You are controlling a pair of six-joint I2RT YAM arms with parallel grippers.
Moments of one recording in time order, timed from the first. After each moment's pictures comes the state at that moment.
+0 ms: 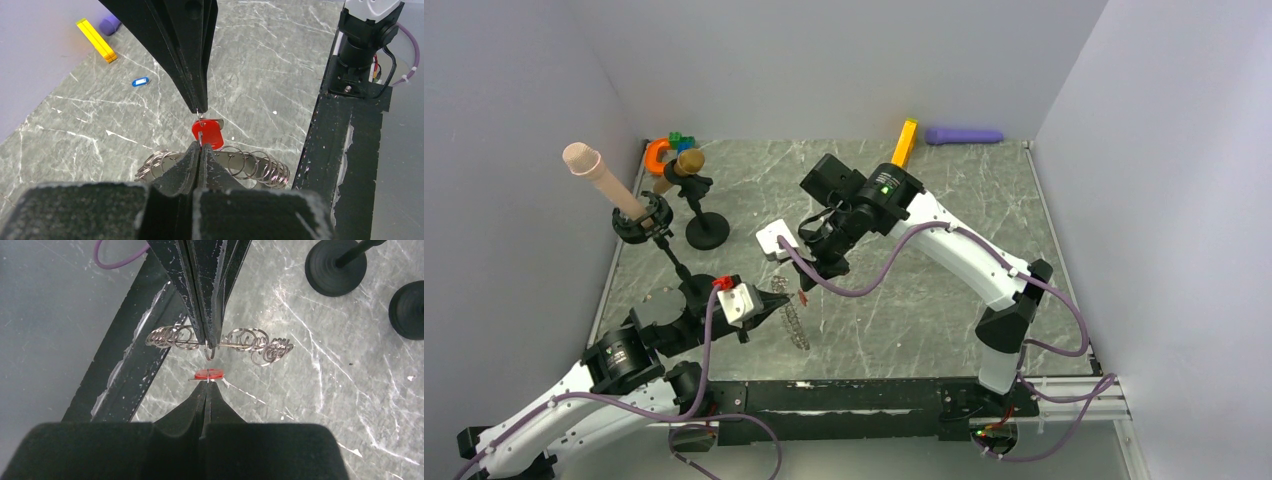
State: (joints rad) left arm -0.98 0.40 0.70 -0.41 0.11 0.18; right arm 0.99 1.81 2.09 -1.36 -0.73 -0.91
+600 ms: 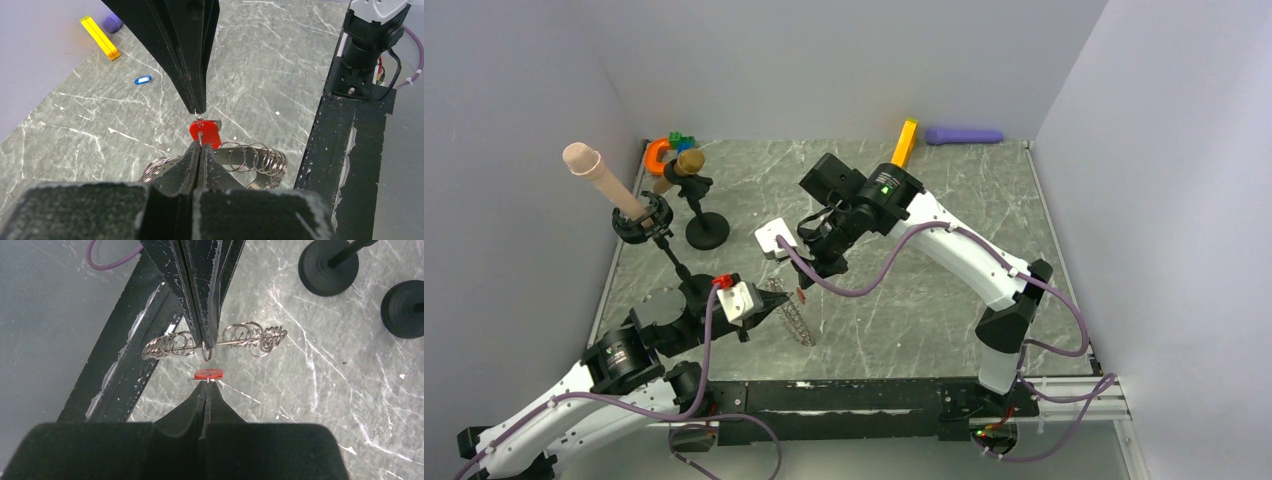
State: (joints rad) left arm -0.98 0.40 0.70 -0.41 0.09 0.18; right arm 0.99 1.81 2.09 -1.34 -0.72 -0.90
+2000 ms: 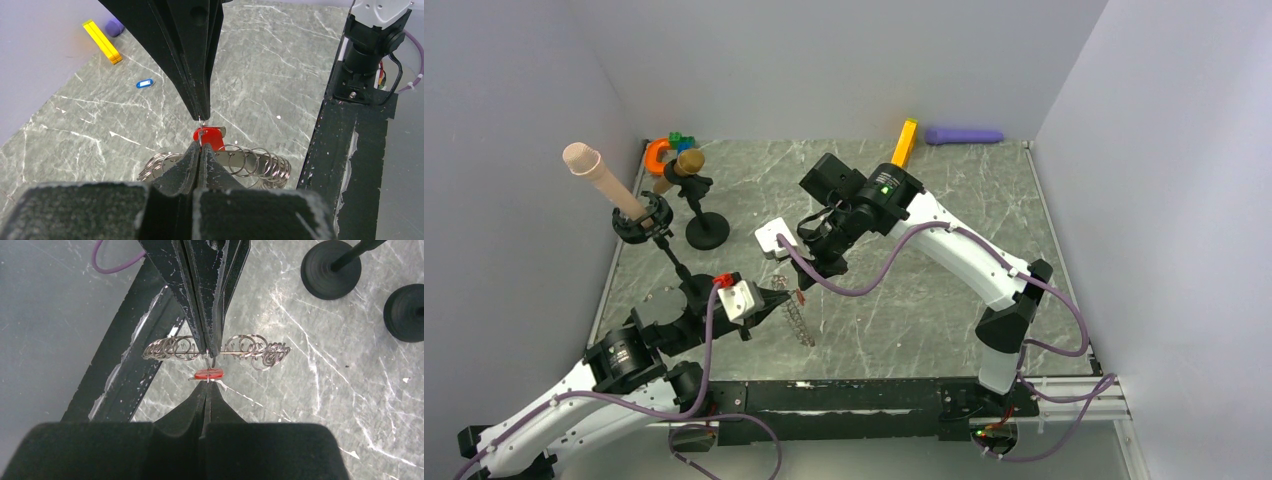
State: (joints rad) left arm -0.98 0.41 0.69 -0.38 0.09 0.18; right arm 0.99 1.81 2.09 -1.34 -0.73 -0.89
